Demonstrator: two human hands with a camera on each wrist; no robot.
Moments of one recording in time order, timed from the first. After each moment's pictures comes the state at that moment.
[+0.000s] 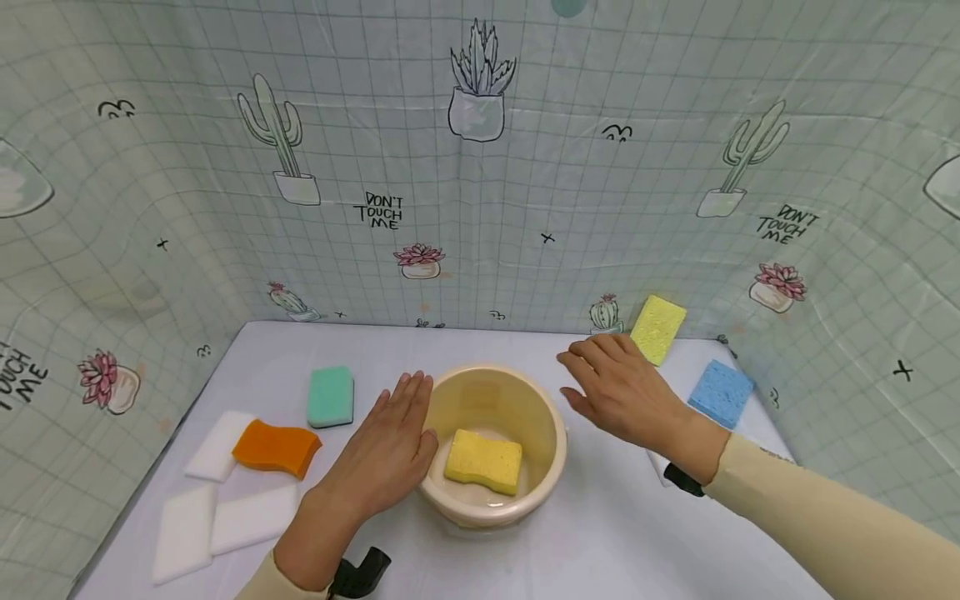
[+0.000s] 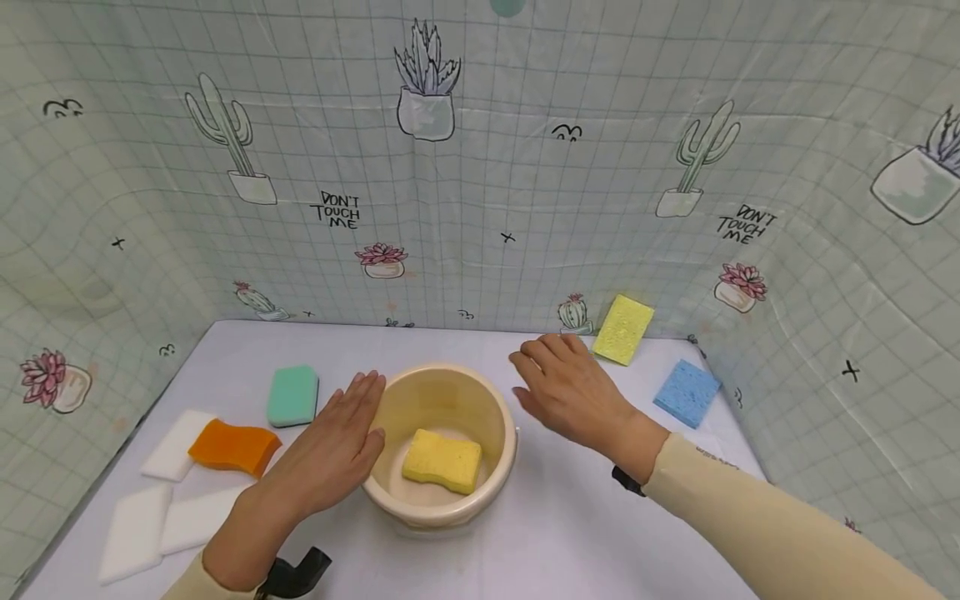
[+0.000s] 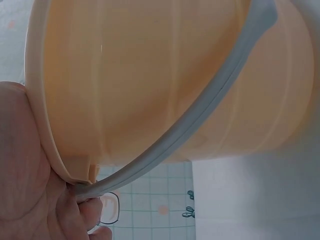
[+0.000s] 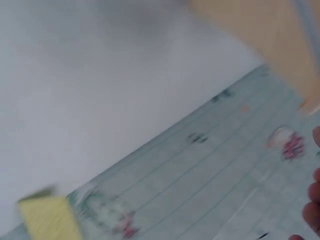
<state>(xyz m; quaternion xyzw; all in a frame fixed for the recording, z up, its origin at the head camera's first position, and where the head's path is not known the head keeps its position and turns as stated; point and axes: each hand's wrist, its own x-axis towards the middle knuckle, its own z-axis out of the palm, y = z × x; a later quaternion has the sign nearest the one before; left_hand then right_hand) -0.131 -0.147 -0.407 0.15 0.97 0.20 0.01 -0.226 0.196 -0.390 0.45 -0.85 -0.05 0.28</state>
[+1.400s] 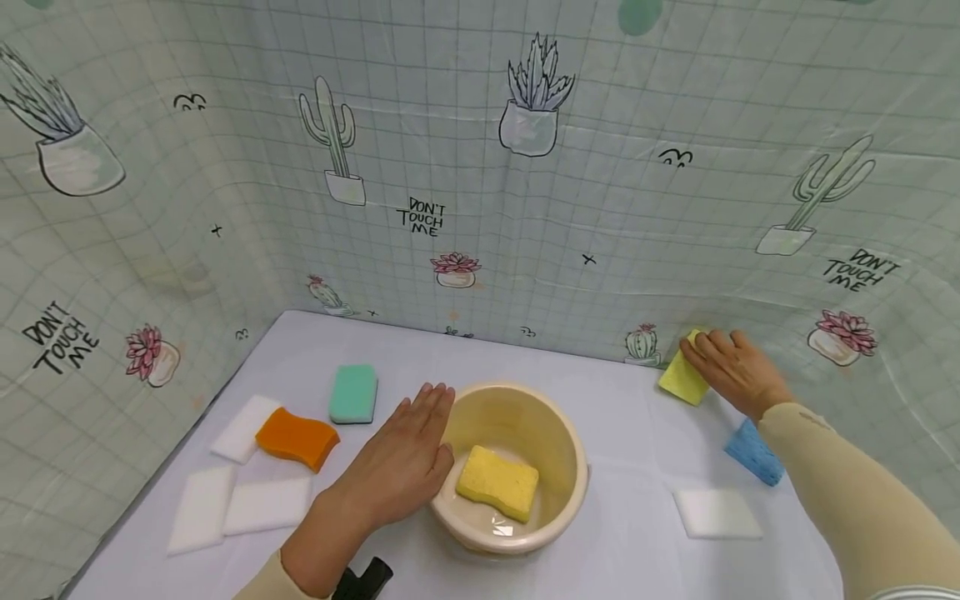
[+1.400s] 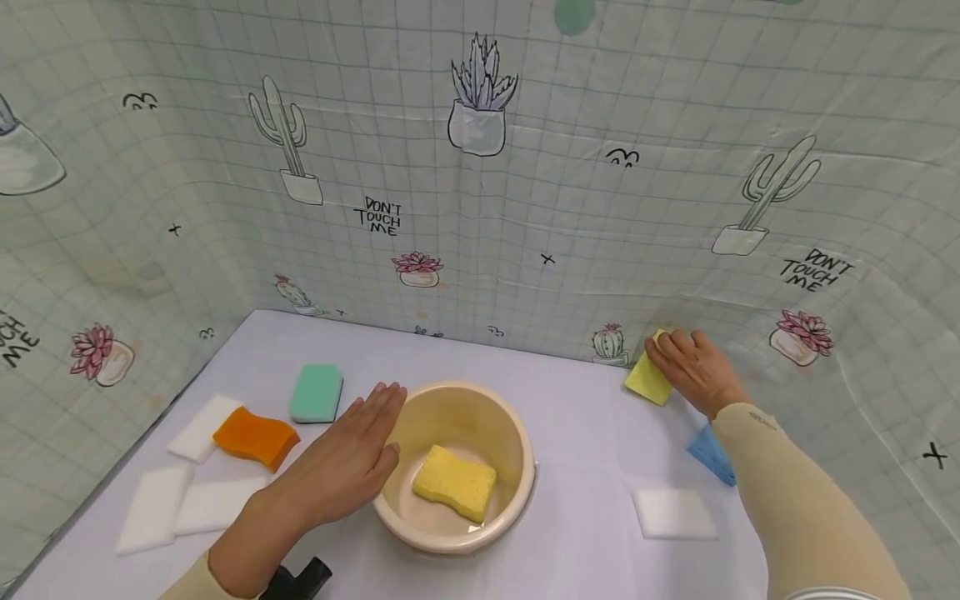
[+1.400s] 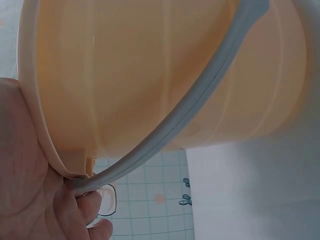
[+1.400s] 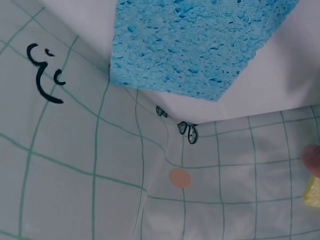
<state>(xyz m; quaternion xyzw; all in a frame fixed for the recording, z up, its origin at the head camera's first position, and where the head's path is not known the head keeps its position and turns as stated) -0.131 -0.151 -0.408 0.14 0.97 0.19 0.00 -0.381 0.366 -0.460 0.38 -0.83 -0.36 0.17</state>
